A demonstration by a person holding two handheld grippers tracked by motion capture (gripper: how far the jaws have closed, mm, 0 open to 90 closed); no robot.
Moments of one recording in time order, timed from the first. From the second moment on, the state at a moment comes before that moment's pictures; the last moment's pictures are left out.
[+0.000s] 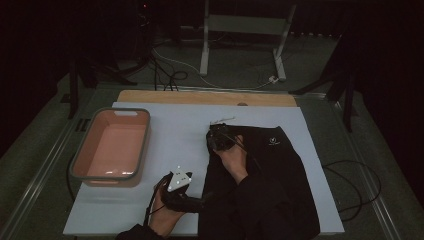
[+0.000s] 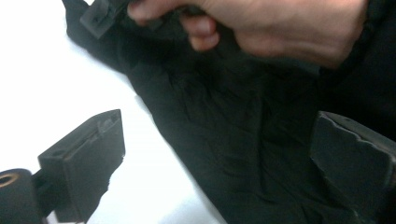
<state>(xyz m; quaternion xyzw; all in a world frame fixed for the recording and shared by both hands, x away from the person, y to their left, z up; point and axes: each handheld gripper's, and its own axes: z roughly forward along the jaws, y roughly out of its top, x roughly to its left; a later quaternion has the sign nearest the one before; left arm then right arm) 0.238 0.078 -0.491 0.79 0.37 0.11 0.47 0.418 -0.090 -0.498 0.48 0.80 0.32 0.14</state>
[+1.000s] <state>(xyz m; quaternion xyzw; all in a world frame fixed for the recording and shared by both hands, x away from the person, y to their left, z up) 0.245 0.054 -0.519 0.83 0.37 0.01 0.41 0.432 -0.145 -0.466 0.52 0.76 0.36 0.16</state>
